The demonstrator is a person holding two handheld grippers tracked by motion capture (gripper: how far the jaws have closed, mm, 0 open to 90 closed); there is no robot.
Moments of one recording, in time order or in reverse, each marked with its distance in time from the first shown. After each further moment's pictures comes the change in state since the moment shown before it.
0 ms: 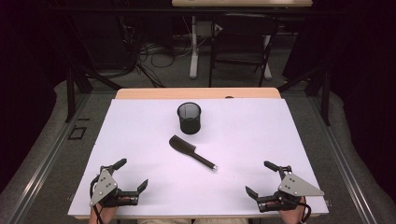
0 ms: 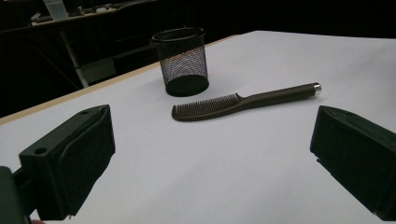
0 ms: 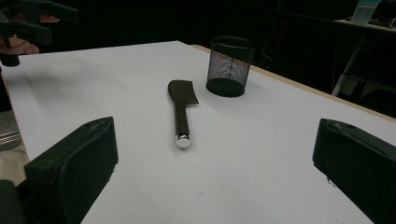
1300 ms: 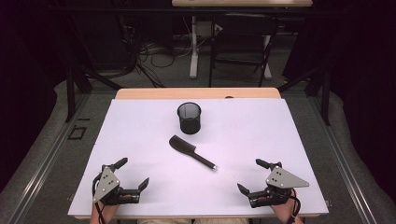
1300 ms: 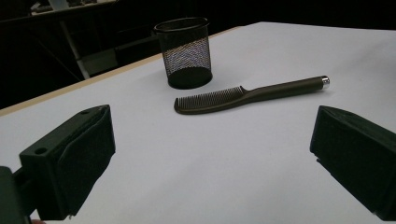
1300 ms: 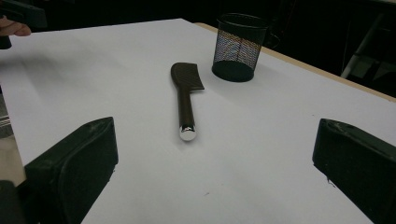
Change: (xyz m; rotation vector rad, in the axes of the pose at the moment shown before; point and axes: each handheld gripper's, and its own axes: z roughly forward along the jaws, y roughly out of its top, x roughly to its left) left arm 0.002 -0.001 0.007 0.034 0.007 -0.008; right arm 0.003 0.005 0.025 0.097 0.015 -0.005
